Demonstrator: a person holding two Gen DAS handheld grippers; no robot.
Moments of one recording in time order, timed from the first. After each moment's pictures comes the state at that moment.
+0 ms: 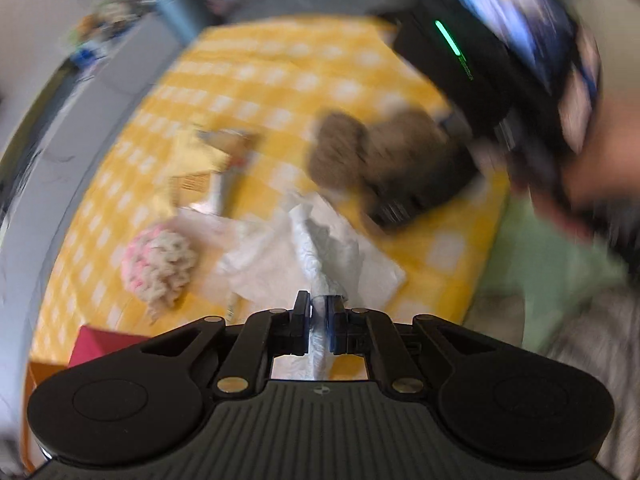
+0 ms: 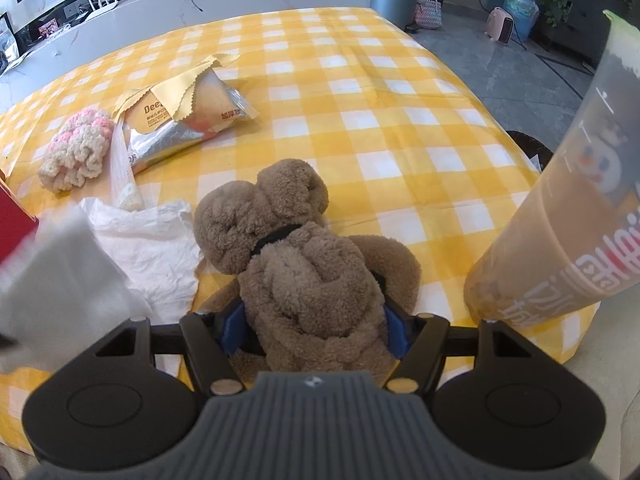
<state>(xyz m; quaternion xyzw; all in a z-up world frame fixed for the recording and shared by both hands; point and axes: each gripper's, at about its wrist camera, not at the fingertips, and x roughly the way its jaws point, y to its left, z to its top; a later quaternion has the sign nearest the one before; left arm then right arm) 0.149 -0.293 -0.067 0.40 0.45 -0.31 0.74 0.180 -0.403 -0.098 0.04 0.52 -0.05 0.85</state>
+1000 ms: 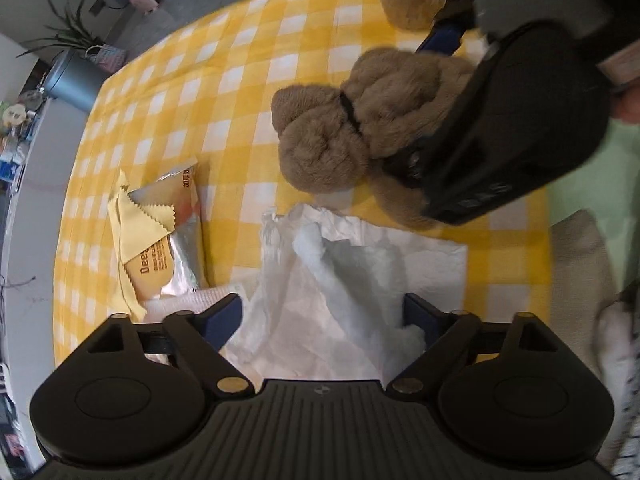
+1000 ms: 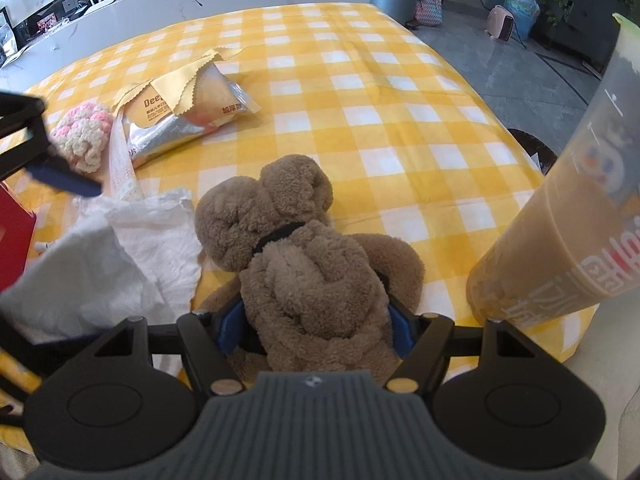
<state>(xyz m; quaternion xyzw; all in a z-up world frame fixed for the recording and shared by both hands) 0.211 -0.303 -0.119 0.52 0.39 -0.41 0.64 0.182 -0.400 -0.099 0.03 0.52 -0.05 0.85</state>
